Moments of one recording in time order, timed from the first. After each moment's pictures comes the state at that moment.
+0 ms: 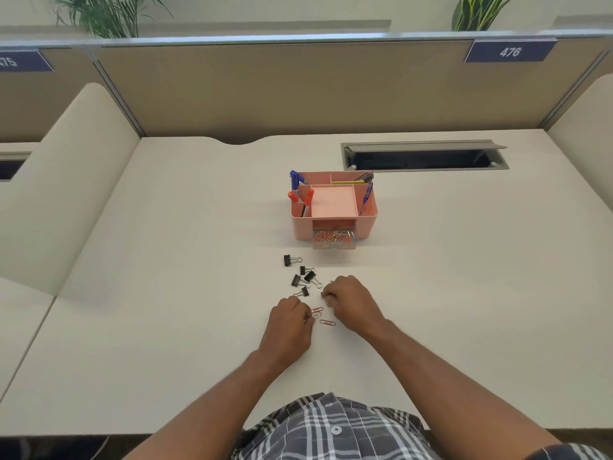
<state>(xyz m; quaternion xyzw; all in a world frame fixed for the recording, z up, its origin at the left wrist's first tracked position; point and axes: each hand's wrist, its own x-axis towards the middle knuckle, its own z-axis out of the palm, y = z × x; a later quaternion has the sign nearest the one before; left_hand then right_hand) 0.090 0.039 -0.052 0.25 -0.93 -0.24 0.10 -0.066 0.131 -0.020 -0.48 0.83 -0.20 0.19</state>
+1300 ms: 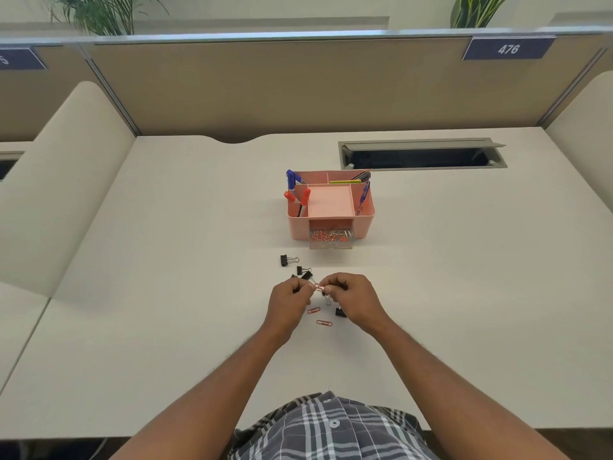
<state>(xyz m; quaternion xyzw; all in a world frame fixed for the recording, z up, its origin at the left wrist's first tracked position) 0.051 0.030 -0.005 0.43 -0.65 -0.62 0.13 -0.066 0.137 0.008 -0.25 0.78 -0.47 0.34</state>
